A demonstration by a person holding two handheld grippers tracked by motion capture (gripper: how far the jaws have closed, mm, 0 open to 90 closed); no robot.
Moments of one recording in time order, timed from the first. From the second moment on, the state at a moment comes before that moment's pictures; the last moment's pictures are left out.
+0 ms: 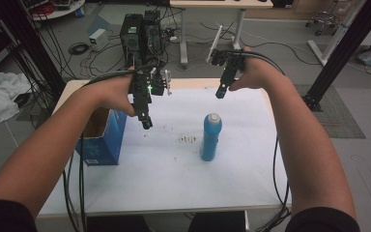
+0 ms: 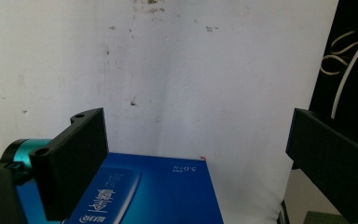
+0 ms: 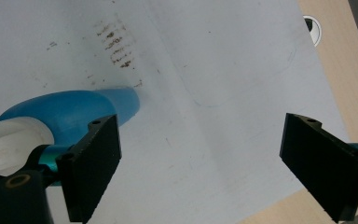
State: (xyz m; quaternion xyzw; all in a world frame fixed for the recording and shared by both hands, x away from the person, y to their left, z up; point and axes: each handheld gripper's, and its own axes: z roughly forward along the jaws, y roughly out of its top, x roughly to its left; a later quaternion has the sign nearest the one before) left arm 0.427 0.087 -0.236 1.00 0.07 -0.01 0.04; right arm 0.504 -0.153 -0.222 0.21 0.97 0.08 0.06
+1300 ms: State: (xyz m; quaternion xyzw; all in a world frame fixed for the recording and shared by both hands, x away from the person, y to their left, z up) left arm 0.429 0.091 -0.241 1.00 0.08 -0.02 0.04; right arm 0.510 -0.155 -0.231 0.22 0.97 0.09 0.06
